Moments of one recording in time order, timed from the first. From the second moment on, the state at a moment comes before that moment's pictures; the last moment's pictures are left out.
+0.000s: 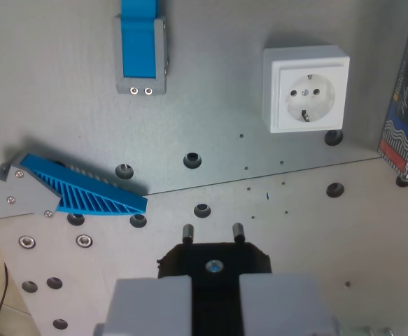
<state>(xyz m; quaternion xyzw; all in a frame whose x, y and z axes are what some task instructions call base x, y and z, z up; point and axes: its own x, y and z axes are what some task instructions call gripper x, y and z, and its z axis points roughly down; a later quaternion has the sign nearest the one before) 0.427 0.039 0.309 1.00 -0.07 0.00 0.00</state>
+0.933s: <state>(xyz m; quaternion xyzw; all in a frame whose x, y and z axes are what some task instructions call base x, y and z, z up) 0.427 0.031 0.287 1.00 -0.07 -0.01 0.00</state>
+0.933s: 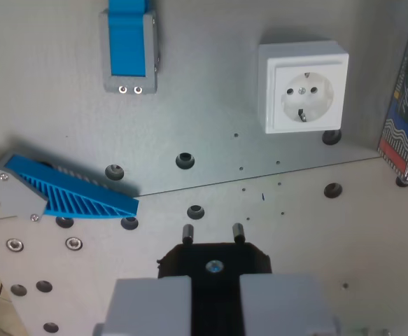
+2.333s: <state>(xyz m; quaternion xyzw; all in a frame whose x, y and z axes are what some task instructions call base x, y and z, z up) 0.414 -0.007 0.195 1.00 -0.07 -0.01 0.00</state>
